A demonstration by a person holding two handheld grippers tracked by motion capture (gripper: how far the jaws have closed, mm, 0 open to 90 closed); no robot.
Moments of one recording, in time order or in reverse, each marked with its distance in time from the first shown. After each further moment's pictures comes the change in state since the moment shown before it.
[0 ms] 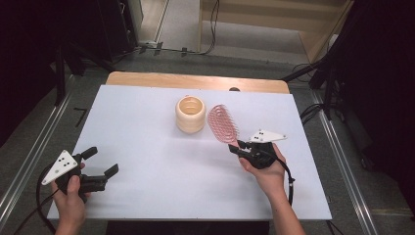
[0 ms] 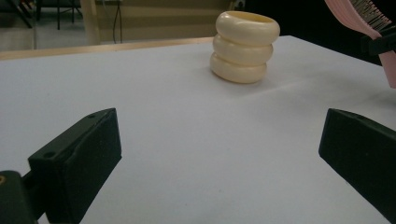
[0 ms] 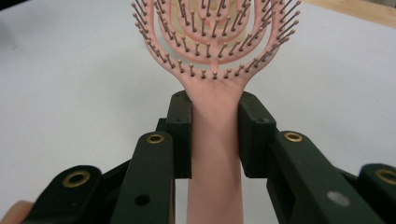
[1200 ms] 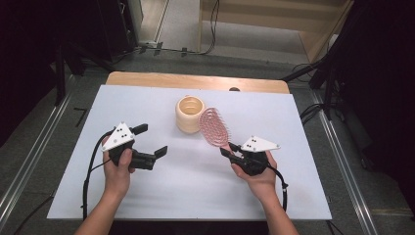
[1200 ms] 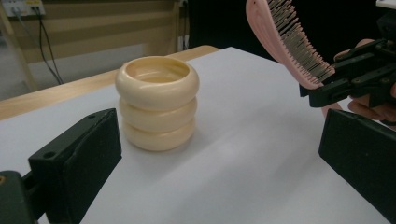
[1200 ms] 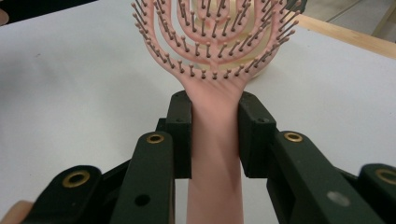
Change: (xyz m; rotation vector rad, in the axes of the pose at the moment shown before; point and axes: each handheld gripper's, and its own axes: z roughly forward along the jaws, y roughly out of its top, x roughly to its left) left arm -0.071 0.074 0.100 0.027 -0.205 0.095; right arm 0.027 -0.005 0.007 -0.097 0.012 -0.075
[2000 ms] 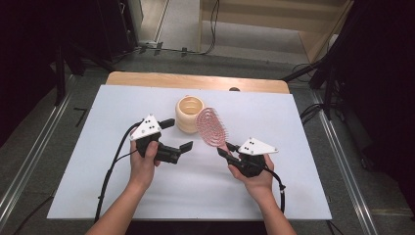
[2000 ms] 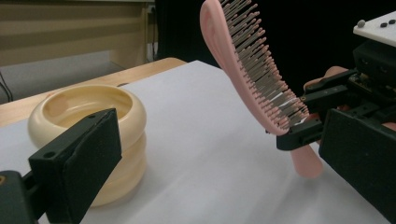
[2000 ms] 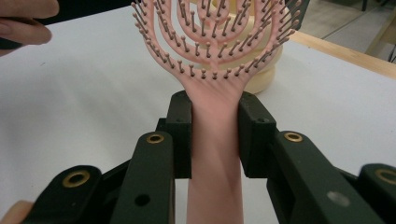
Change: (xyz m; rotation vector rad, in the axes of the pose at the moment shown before) left arm -0.024 0.021 0.054 -0.027 -0.122 -0.023; right arm 0.010 0.001 0.002 -0.054 -0.010 -0.028
